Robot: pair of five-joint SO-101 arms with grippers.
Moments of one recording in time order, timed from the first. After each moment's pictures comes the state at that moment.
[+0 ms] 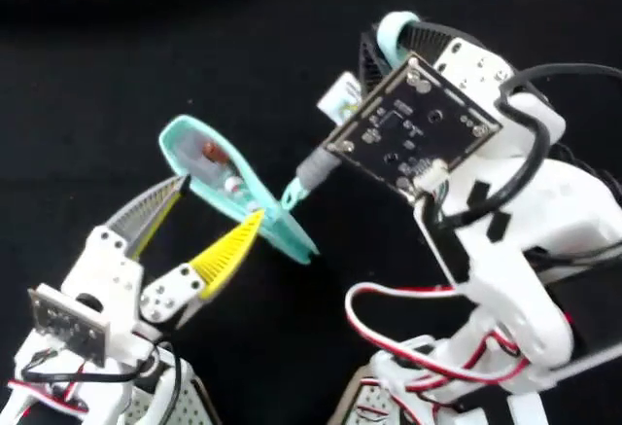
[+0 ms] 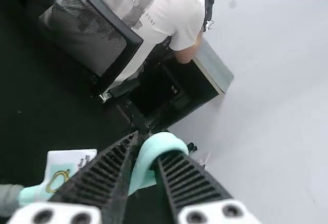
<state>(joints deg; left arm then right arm) 19.2 -104.0 54.1 58.4 -6.5 -18.3 -17.5 -58.7 95.4 42.9</state>
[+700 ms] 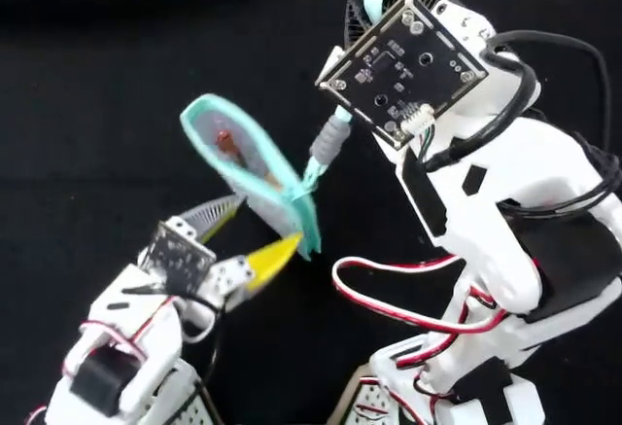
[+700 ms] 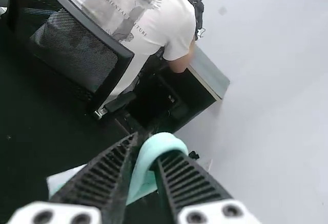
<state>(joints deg) 24.4 -103.9 76.6 49.5 -7.5 -19.6 -15.7 -54.3 87.0 39.5</state>
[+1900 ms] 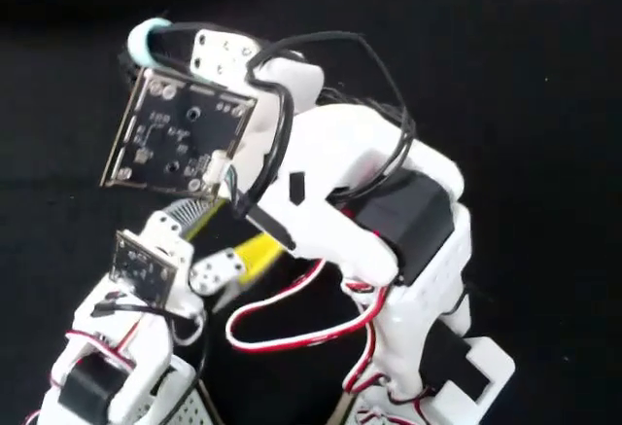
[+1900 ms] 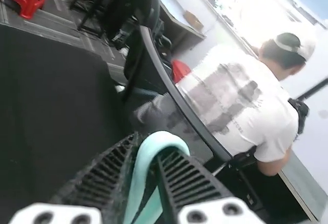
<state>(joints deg) 22.4 -104.0 72.4 46.1 -4.4 -48.3 -6.1 -51.8 75.1 39.5</state>
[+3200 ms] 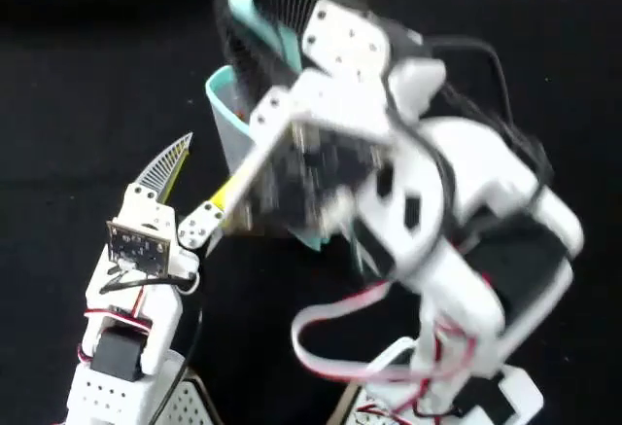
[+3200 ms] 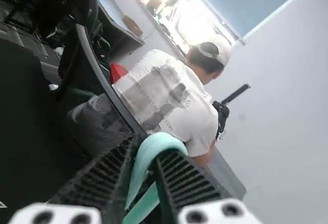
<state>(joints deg) 10.0 -103.6 89.1 16.9 -7.5 -39.7 -16.1 -51.8 74.9 46.4</state>
